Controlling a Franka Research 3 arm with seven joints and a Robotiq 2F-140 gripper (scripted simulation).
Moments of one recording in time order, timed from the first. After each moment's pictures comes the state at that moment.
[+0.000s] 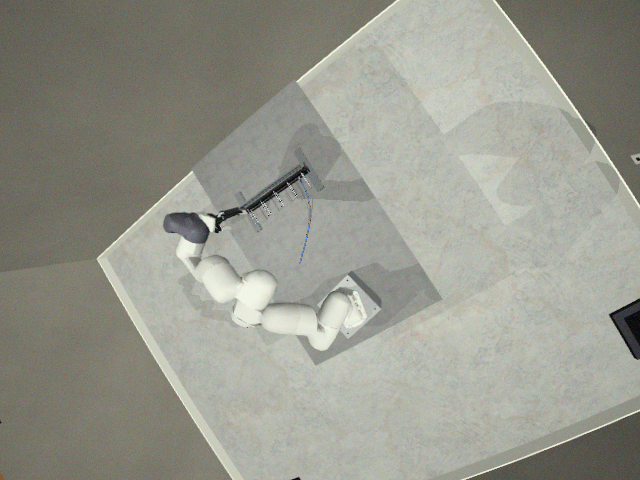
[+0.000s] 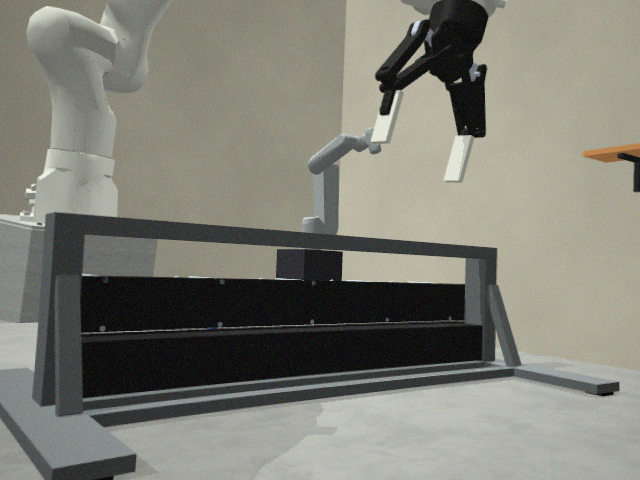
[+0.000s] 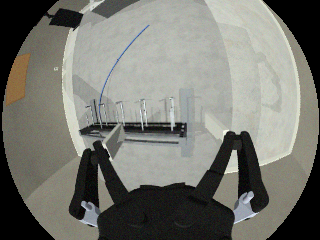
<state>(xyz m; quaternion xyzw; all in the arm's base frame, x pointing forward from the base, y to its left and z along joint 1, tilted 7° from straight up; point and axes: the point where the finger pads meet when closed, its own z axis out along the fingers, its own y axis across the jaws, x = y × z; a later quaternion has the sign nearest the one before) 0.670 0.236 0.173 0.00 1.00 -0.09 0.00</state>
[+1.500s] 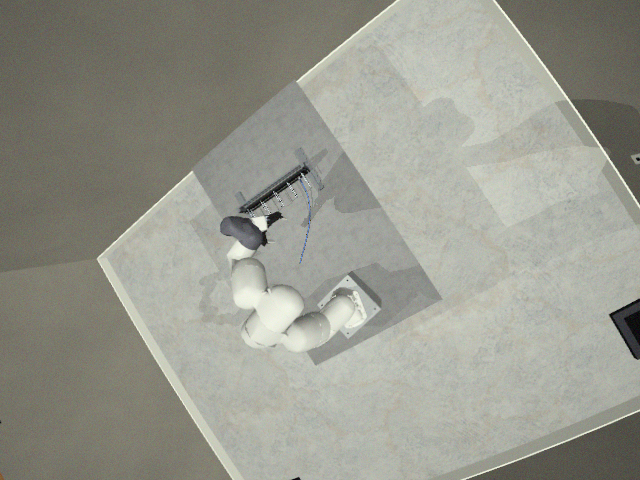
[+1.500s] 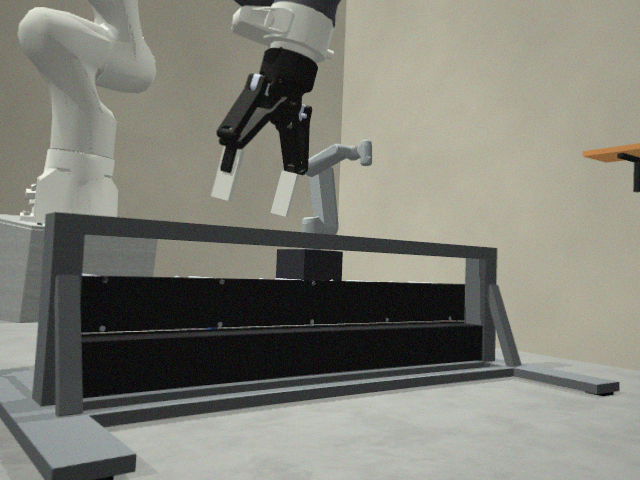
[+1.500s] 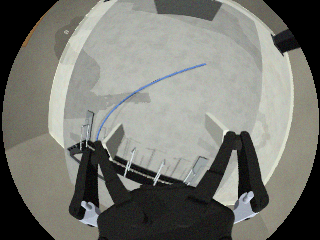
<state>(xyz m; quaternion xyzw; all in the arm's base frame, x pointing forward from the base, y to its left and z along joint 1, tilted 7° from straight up) 0.515 0.087 0.087 -0.22 0.97 -0.05 -0.05</state>
